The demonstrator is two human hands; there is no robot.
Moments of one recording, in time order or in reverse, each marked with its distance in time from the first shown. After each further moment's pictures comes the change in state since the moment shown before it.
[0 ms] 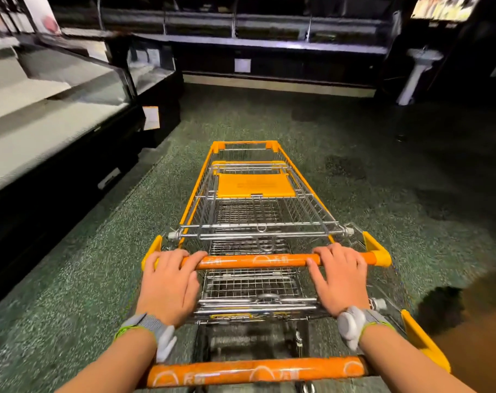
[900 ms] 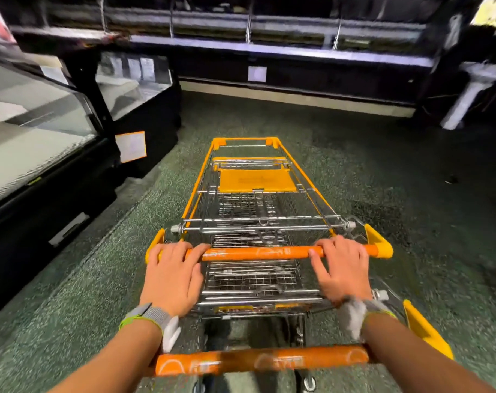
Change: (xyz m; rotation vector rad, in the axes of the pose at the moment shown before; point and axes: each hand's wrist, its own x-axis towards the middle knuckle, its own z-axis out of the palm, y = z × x) left_hand 0.632 -0.080 0.171 0.048 0.048 -0.057; right_hand 0.639 0.109 0.232 0.007 0.021 -0.080
